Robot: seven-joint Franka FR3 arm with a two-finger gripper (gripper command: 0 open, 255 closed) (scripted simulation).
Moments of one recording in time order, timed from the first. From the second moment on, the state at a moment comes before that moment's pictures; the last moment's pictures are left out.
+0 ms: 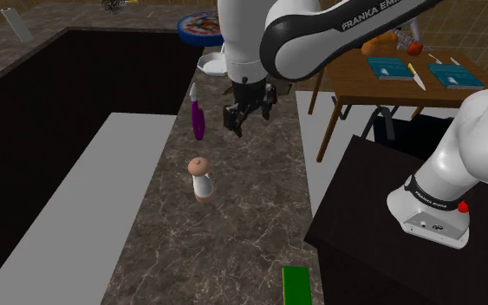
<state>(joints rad) 0.05 0.00 0.35 -2.10 -0.10 2.02 0.80</state>
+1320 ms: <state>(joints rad) 0.23 0.68 0.31 -1.50 -0.31 2.01 1.10</state>
